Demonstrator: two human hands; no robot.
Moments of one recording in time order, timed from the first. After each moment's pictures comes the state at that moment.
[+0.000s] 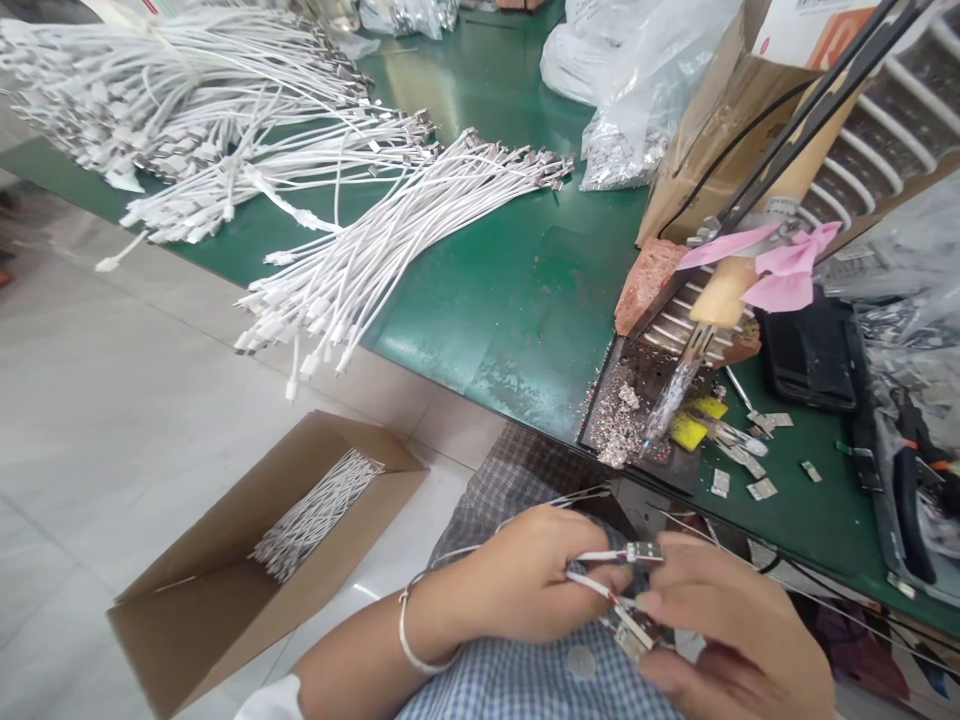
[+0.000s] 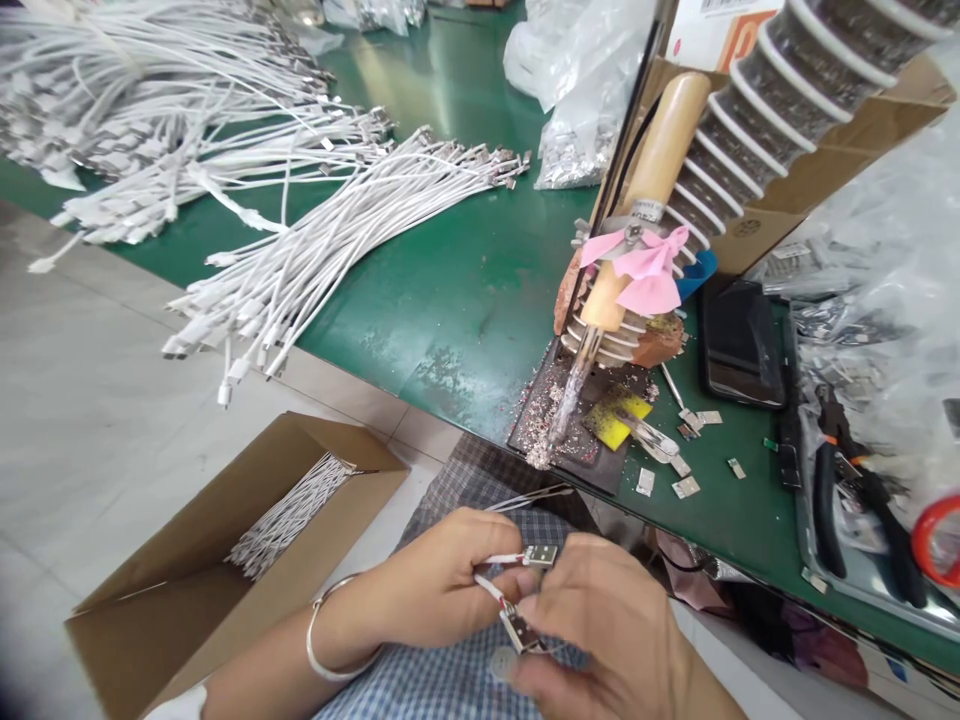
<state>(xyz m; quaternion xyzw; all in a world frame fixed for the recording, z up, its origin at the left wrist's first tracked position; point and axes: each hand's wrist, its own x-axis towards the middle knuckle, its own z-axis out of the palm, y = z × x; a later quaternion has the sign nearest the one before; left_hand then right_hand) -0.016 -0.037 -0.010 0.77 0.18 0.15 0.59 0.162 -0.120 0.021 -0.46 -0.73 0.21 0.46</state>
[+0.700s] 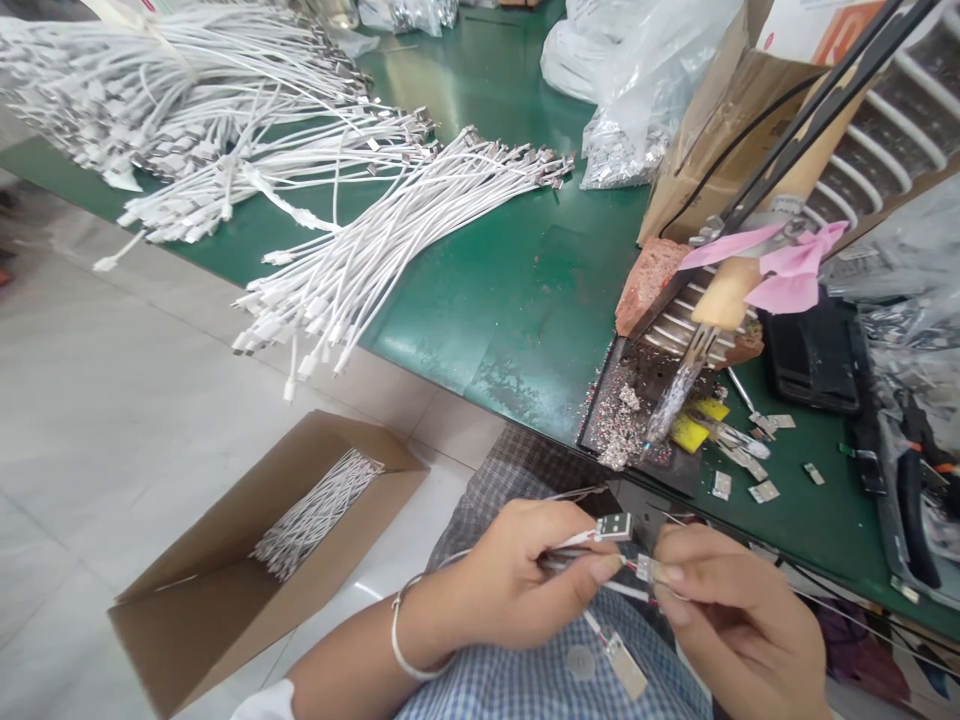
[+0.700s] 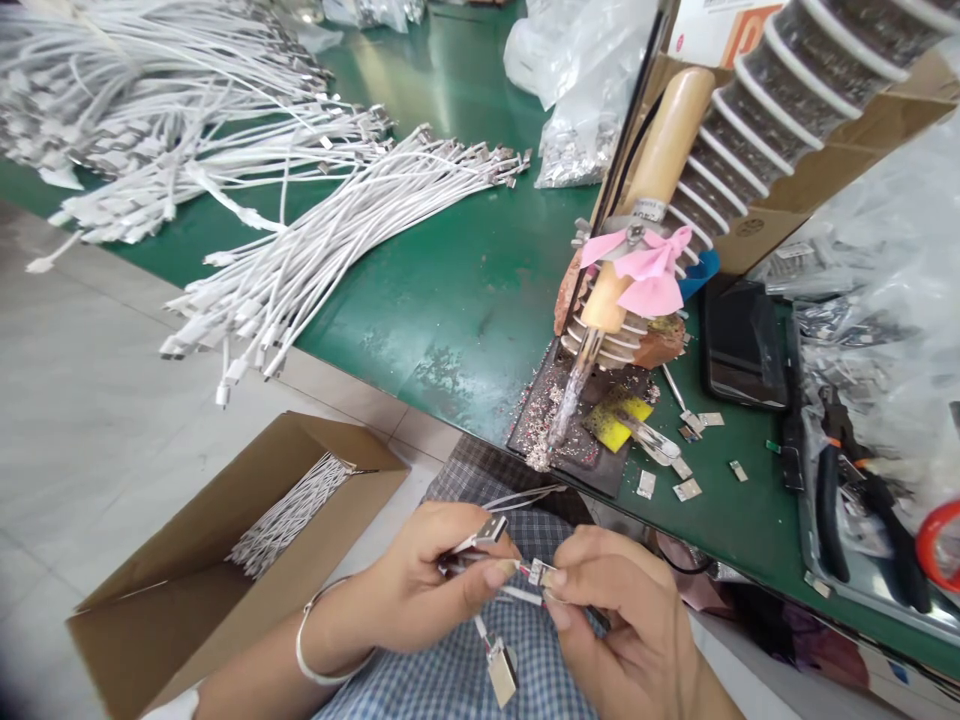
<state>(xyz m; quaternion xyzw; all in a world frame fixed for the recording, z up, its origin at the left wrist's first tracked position) -0.024 -0.042 -0.008 0.69 0.19 0.31 0.63 0.169 -0.132 -0.005 -0.47 -0.64 0.29 0.52</state>
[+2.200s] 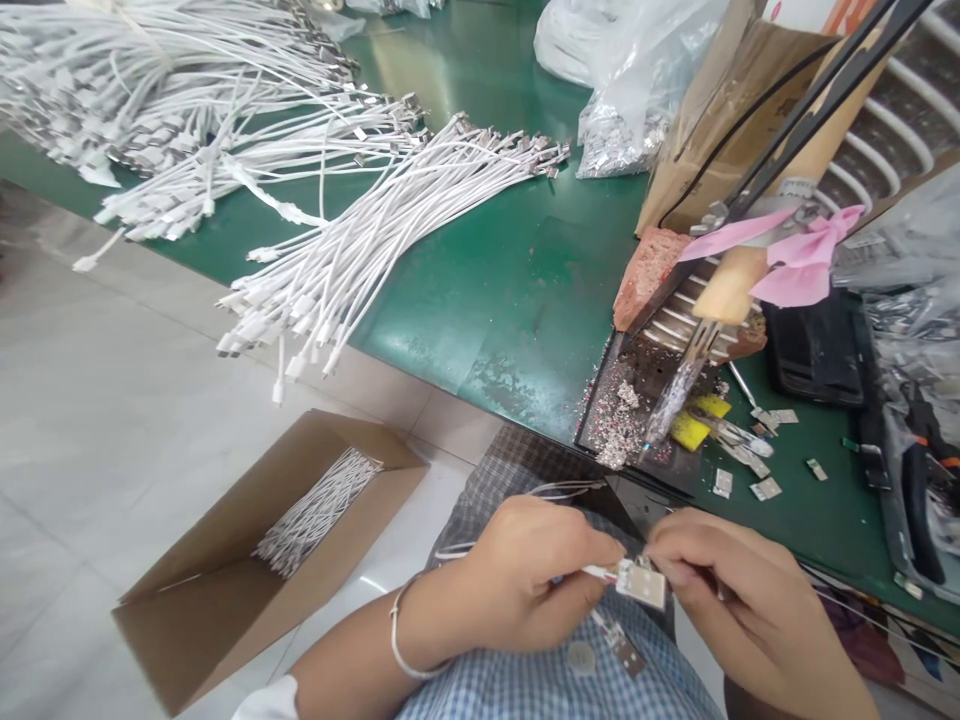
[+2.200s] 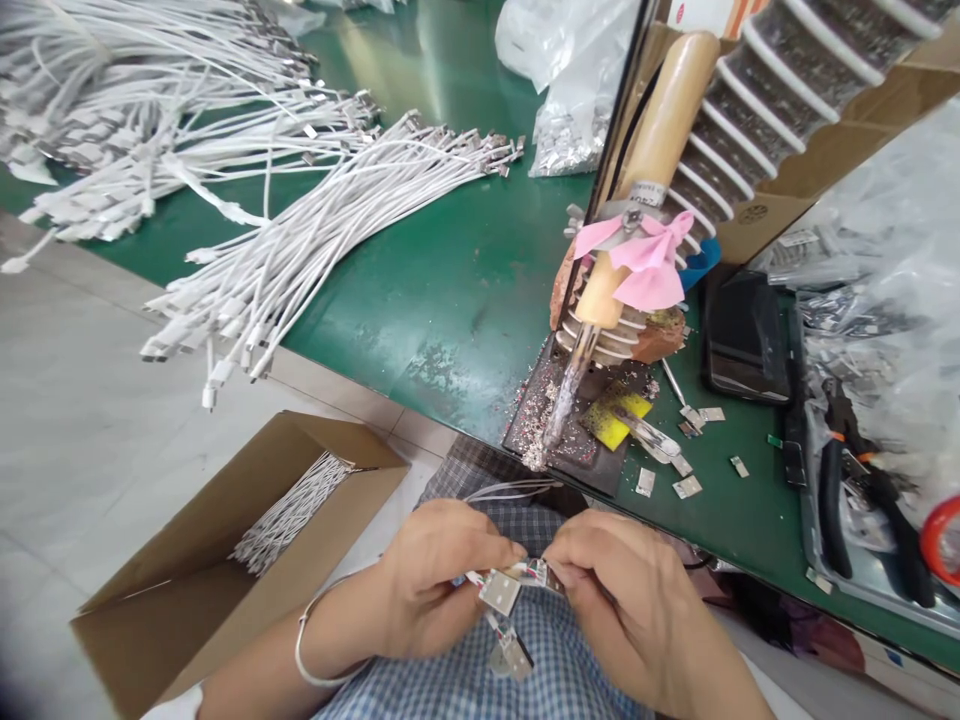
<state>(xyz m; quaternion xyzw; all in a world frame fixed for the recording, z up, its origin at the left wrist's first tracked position) -0.019 -0.040 -0.016 0.81 0.15 0.38 0.41 0.185 -0.114 0.018 -0.53 -0.71 0.28 0.36</state>
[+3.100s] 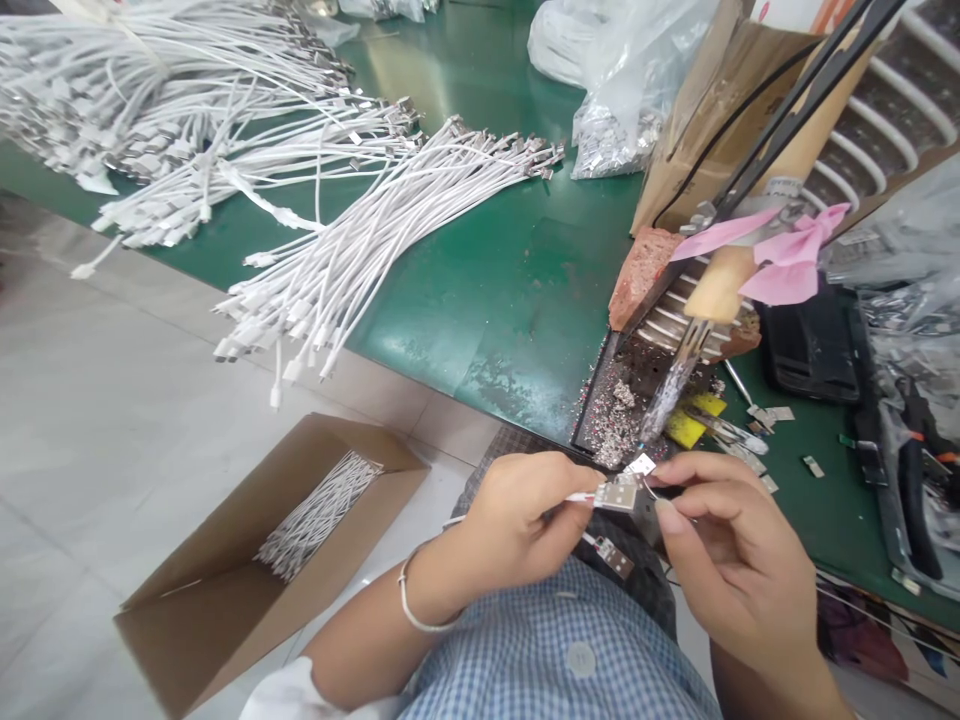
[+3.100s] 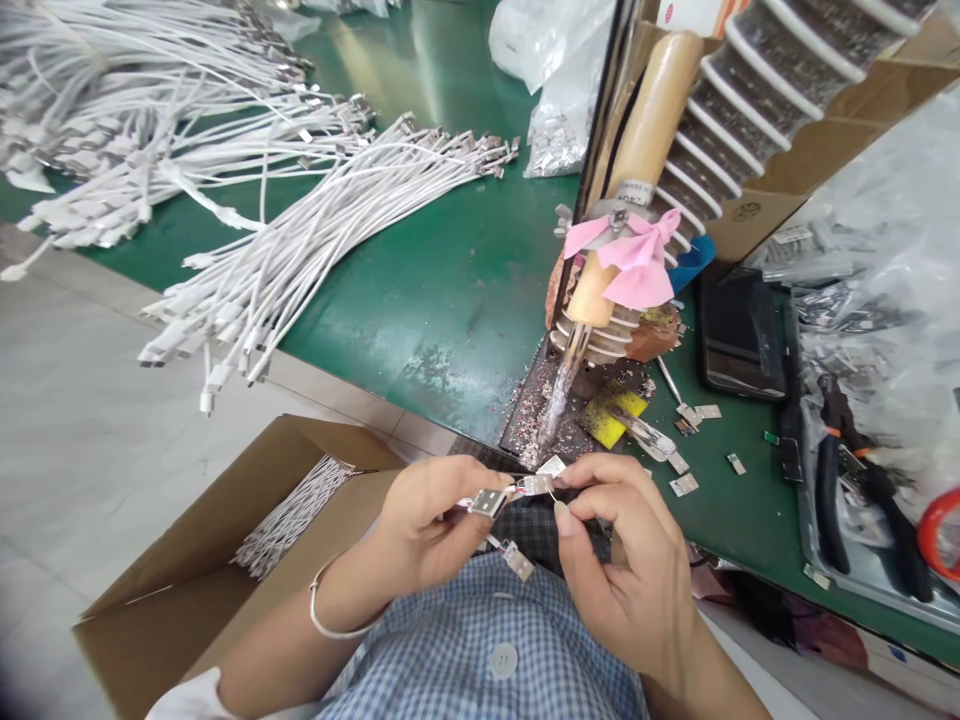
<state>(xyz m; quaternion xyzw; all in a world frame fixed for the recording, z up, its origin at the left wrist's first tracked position) -0.012 -0.014 -0.010 0.83 0.22 0.38 0.35 0.173 -0.108 -0.005 -0.59 -0.62 0.18 0.49</state>
